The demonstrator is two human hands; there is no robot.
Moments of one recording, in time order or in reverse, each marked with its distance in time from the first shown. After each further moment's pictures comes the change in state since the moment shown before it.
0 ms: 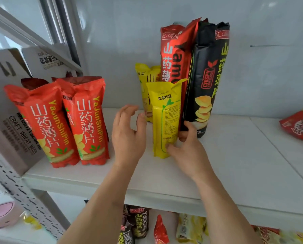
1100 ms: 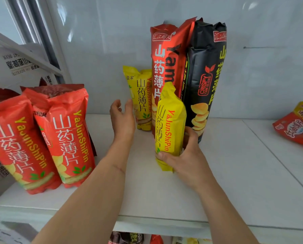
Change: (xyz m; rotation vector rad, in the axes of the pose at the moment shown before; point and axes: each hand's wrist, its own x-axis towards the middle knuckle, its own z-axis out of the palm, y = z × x) left_hand 0.073 -0.063 0.091 -0.330 -0.120 -0.679; right_hand 0.017 0.005 -0.003 0.051 0.011 0.023
